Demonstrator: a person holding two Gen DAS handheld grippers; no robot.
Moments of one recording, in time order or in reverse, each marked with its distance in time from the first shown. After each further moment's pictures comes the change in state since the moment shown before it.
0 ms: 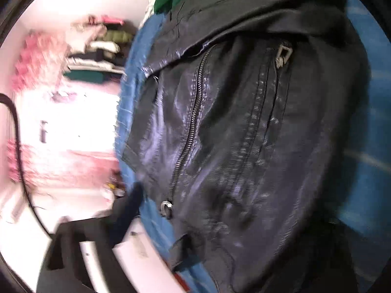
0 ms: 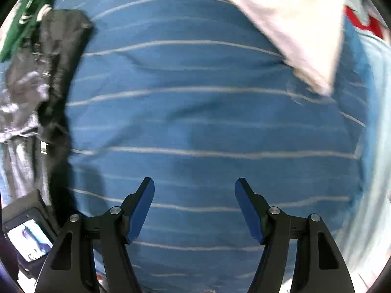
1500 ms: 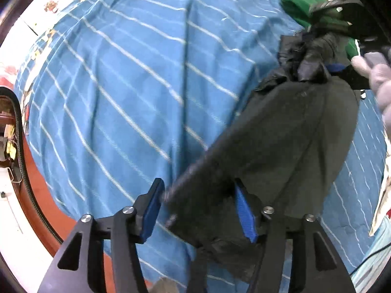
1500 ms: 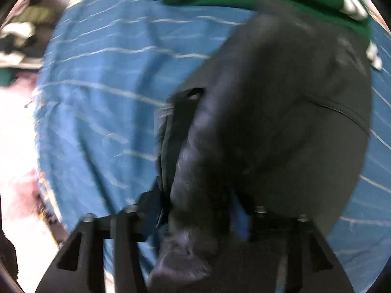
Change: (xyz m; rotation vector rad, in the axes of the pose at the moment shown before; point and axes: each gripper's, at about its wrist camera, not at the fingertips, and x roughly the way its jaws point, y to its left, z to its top) left arm 0.264 0.301 0.033 -0.462 0.209 -0.848; right arm 0.021 0.551 0.071 -0.288 -0.007 0.242
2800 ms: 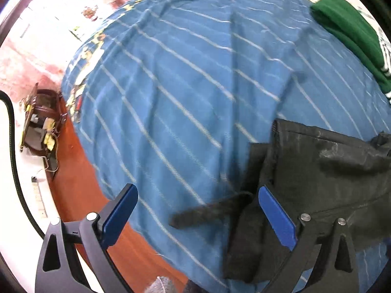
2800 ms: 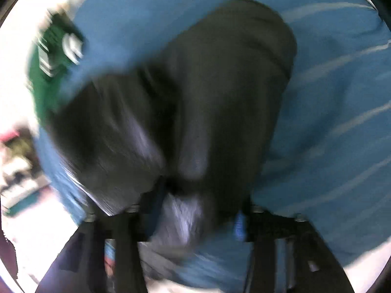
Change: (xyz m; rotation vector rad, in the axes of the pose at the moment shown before) left arm -0.026 -0.014 -0.037 -0.048 -0.088 0.248; right arm -0.087 -0.369 -0.209 0.672 0.024 0.121
